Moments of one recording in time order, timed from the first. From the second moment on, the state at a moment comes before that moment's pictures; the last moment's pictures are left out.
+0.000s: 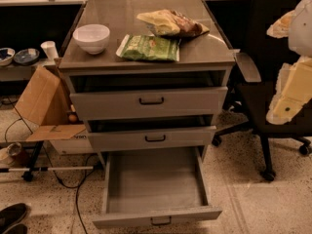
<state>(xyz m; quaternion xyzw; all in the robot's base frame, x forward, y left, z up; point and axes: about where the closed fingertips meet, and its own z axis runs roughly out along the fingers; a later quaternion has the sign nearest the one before) 0.438 -0.212 0.993 -0.60 0.78 -0.05 0.18</state>
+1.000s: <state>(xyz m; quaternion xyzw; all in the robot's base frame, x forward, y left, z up) 0.418 -0.221 0.894 -0.58 0.79 0.00 0.19</state>
